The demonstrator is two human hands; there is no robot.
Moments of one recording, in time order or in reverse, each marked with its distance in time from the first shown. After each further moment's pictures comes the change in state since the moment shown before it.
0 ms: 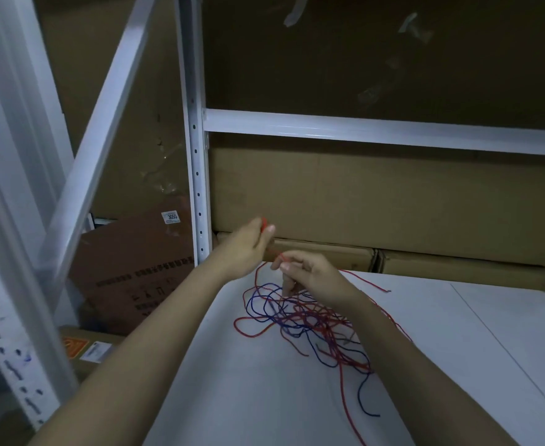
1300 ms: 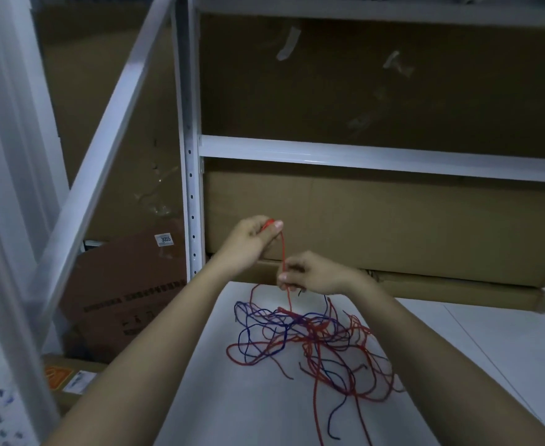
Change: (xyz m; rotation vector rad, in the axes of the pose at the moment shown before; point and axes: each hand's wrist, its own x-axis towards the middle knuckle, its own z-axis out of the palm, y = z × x) left_hand 0.019 0.042 -0.027 -0.555 0.053 0.002; right_hand 0.040 -0.023 -0.046 -0.472 -0.239 0.119
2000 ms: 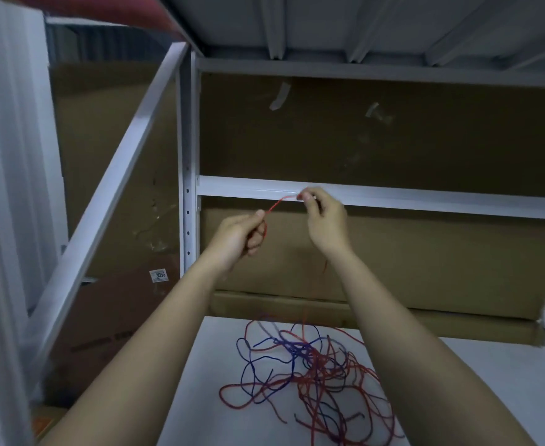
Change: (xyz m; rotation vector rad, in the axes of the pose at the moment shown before) left_hand 0.030 0.041 -0.026 -0.372 0.062 0.022; right_hand 0.025 -0.058 -0.077 0.093 1.118 -0.214
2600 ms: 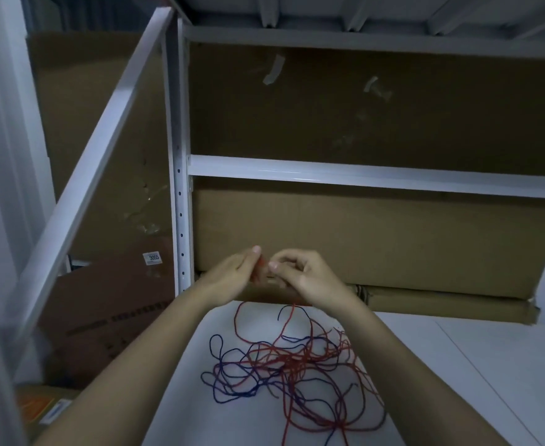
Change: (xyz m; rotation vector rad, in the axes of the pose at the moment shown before) left_hand -0.038 -0.064 -0.003 0.748 -0.163 -0.025; right_hand -0.097 0.005 -0.017 0.300 -0.654 0.218
